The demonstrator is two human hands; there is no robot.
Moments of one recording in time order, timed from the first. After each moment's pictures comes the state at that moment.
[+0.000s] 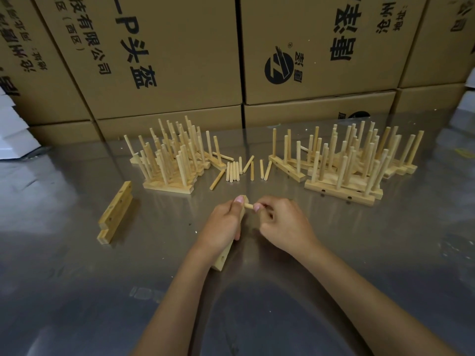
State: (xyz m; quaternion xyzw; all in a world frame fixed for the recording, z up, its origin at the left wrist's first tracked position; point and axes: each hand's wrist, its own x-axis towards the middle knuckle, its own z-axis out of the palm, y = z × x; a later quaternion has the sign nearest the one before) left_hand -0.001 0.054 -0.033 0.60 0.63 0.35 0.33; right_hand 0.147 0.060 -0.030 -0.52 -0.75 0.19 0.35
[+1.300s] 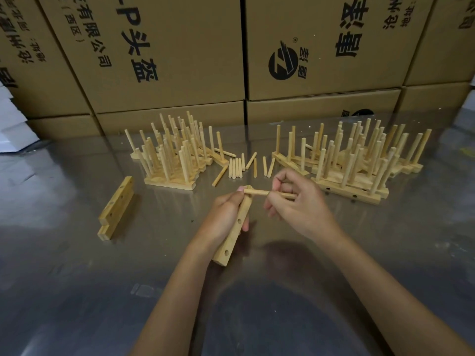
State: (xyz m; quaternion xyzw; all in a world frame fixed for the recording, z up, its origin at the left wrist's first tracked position) left_hand -0.003 0.056 -0.021 0.55 0.59 0.40 0.44; right_hand 0.165 0.062 -0.011 -0.41 -0.68 0.37 0.48
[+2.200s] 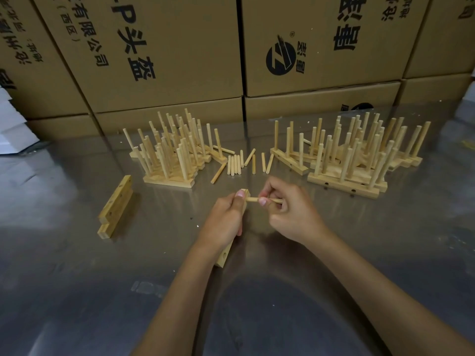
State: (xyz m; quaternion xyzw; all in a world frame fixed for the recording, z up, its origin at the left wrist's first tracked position) left_hand 0.001 0.050 -0.031 0.60 0.62 0.39 0.32; right_hand 0.157 0.064 -0.029 -0.47 -0.73 0.25 0.42
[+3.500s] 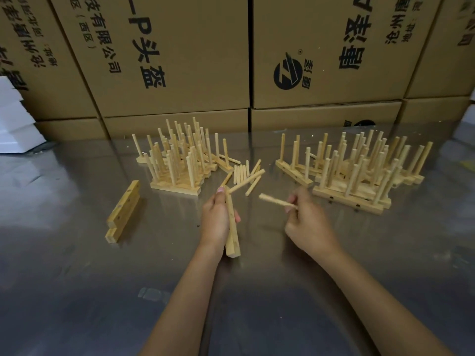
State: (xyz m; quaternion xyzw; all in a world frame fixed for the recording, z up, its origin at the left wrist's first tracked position) left_hand -0.010 0.075 -0.039 0.38 0.60 0.58 0.41; right_hand 0.168 0.077 -0.045 -0.59 -0.70 0.16 0.38
